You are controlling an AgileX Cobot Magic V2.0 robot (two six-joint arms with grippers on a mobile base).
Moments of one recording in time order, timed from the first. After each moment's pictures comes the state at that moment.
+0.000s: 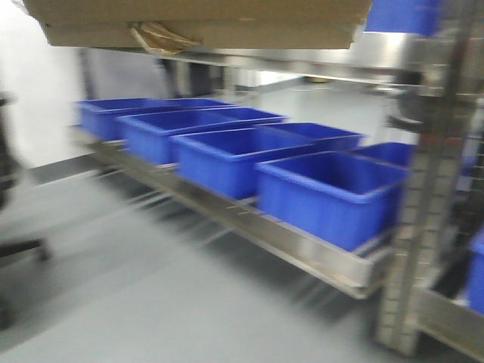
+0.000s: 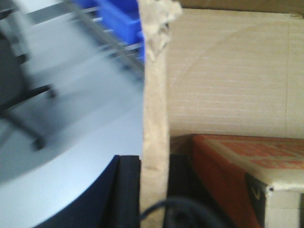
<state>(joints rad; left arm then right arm) -0.41 1.67 -2.17 0.49 1.23 -0.52 0.36 1.62 -1.95 -0.30 0.89 0.48</state>
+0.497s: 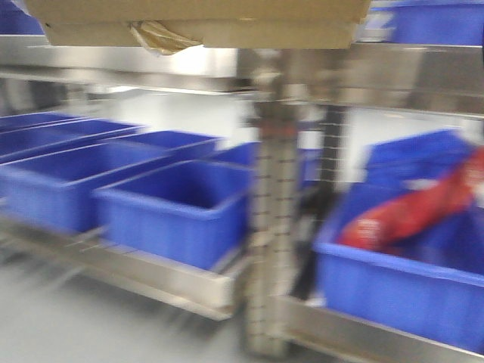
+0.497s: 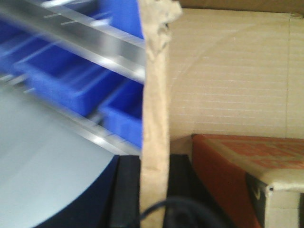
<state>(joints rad) -0.41 1.67 -2.18 0.50 1.23 -0.52 0.36 1.62 -1.95 -0.30 0.89 0.48</state>
